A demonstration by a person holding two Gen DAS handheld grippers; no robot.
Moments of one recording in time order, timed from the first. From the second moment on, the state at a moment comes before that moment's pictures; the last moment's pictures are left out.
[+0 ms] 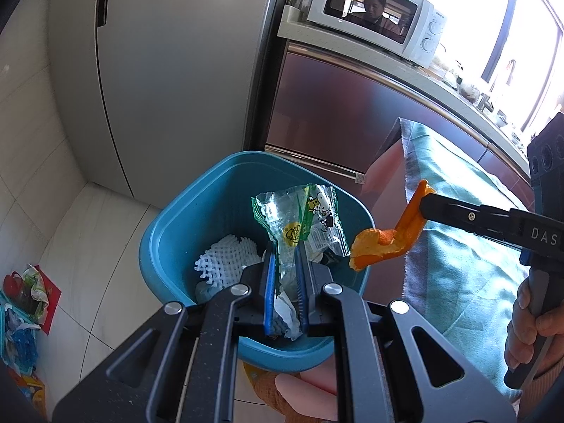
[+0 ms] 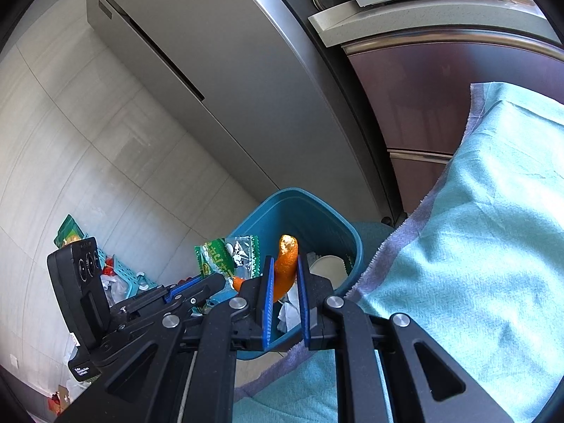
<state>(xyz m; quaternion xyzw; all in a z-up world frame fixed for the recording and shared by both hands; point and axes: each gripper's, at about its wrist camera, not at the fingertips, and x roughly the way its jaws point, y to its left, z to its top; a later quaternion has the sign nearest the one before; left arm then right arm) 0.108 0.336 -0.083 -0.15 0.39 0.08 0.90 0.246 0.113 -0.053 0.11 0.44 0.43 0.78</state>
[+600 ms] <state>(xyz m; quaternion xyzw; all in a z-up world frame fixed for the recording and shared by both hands) 0.117 0.339 -0.093 -0.16 0.40 0.09 0.90 0.248 0.130 -0.057 0.09 0.45 0.43 0.77</state>
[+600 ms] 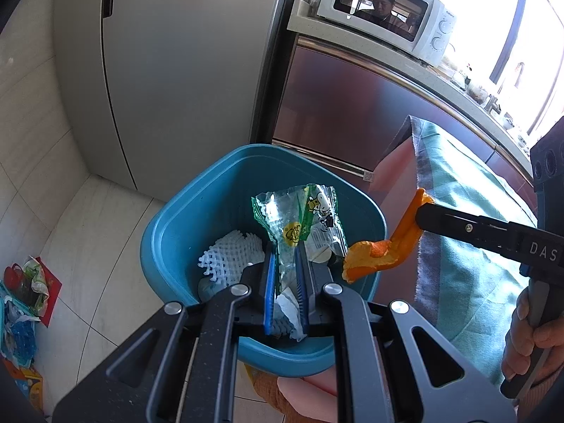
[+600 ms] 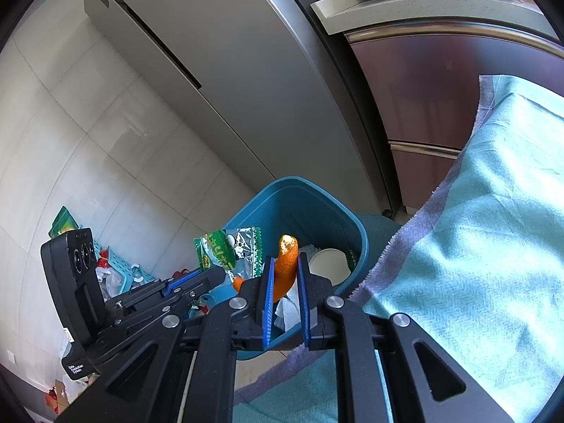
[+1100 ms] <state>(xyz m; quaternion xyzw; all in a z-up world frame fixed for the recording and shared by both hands) 0.123 0.340 -0.105 -0.17 0.41 0.10 0.89 0.249 0.147 -0.061 0.07 0.47 0.43 0.77</state>
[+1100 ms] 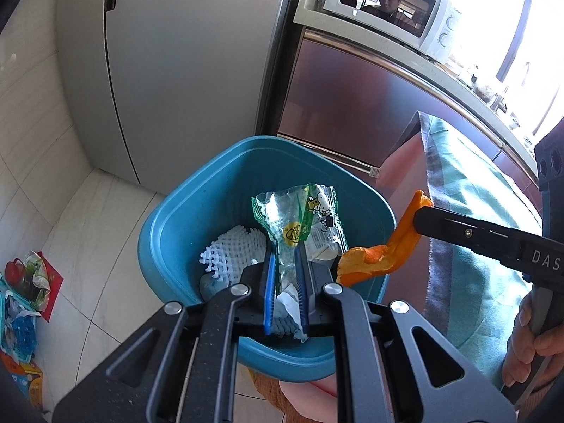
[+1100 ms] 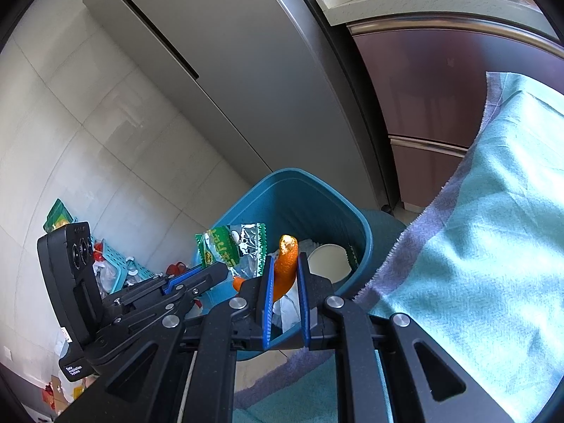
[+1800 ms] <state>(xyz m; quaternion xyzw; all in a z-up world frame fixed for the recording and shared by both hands) 0.144 0.345 -0.133 -0.18 0.44 0.12 0.87 0.250 0.190 -0.063 0.01 0.49 0.42 0.76</state>
